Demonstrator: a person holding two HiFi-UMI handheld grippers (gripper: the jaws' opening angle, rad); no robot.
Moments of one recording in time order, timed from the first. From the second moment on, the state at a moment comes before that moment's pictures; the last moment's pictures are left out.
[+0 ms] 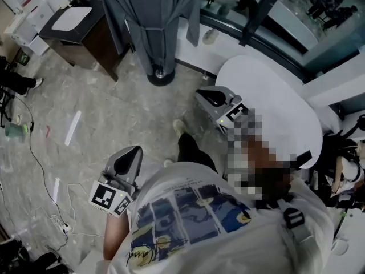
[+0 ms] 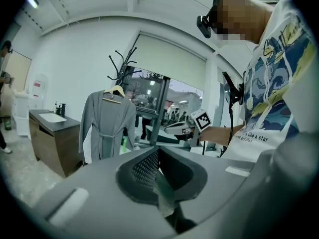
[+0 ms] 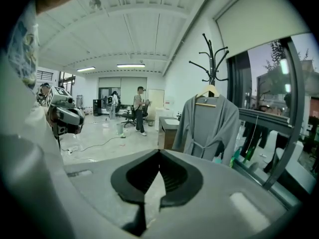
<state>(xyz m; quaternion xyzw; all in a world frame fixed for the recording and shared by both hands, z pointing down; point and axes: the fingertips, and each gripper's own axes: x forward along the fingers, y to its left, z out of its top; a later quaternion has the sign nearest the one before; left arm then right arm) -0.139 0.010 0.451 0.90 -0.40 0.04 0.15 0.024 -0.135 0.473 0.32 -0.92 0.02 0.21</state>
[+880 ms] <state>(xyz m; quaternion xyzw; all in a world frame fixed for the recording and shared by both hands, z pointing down) -0.125 0.020 0.443 0.91 -0.38 0.04 0.14 -0.035 -0.031 0.434 0.21 -0.96 -0.02 0.19</state>
